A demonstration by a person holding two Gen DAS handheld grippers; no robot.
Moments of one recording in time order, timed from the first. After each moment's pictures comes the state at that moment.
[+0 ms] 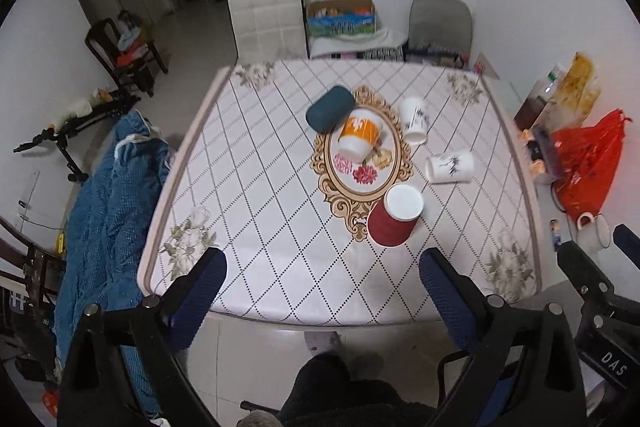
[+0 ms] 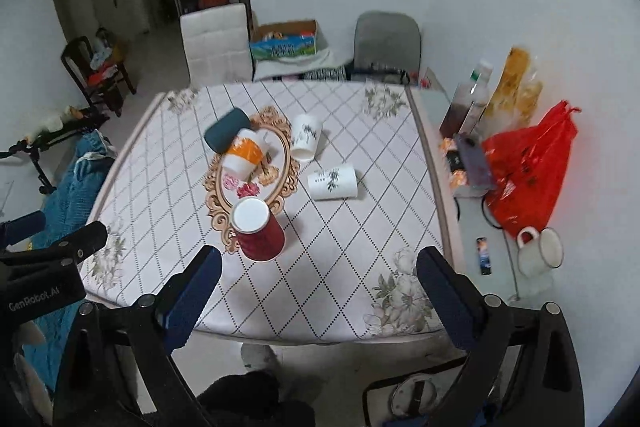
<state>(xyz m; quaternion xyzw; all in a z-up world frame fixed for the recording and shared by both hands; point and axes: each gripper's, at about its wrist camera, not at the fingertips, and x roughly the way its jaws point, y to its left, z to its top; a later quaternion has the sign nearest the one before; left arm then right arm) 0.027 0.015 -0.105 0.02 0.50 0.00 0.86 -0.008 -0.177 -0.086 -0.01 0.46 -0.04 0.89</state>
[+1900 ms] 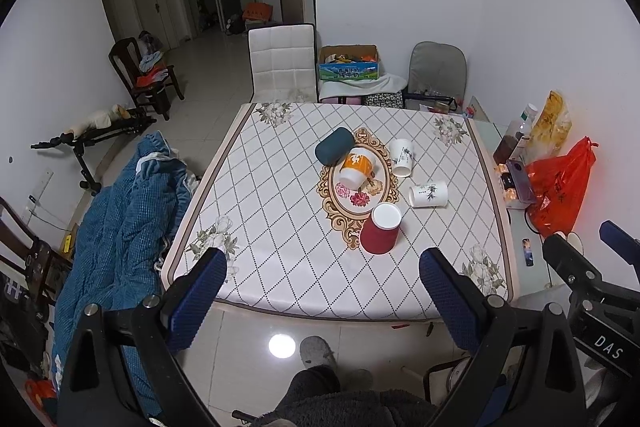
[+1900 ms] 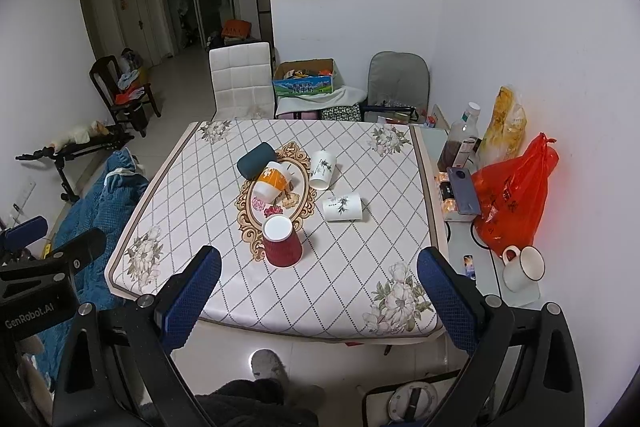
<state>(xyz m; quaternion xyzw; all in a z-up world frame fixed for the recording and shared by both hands) -0.054 0.025 -0.025 0.00 0.44 0.01 0.90 -0.082 -0.172 0.005 -0.01 0.40 -0.01 0.91</state>
